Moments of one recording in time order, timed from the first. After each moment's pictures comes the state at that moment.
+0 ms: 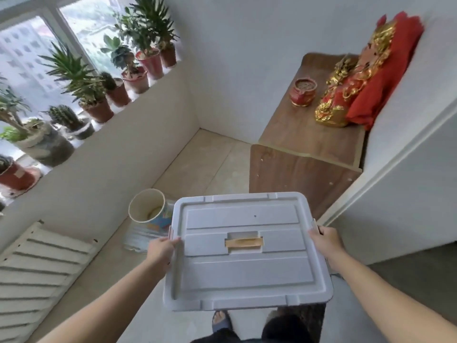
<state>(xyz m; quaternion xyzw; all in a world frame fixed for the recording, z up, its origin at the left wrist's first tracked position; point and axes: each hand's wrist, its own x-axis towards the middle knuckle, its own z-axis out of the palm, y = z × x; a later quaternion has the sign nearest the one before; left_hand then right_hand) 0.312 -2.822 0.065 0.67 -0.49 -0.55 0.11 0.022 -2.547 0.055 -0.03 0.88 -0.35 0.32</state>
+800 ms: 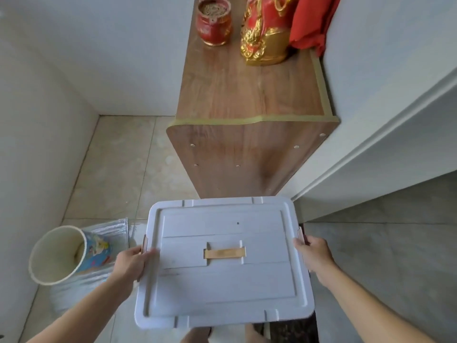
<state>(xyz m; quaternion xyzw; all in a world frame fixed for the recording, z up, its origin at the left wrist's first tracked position) 0.172 -2.927 -0.112 0.56 -0.63 -0.53 -0.10 0.016 -2.534 -0.108 0.22 0.83 -0.40 0.31</state>
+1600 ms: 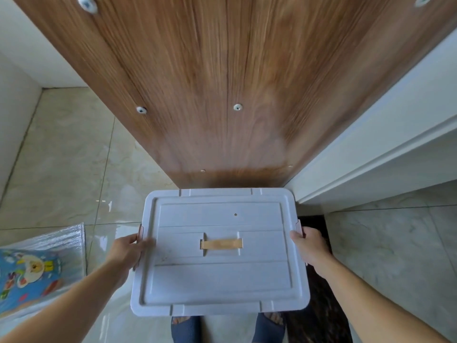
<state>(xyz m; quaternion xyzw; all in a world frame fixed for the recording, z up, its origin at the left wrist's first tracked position) 0.086 -2.950 -0.405 0.50 -0.70 -0.49 -0.14 -0.035 -2.557 -0.403 0.22 0.85 -0.36 0.32</state>
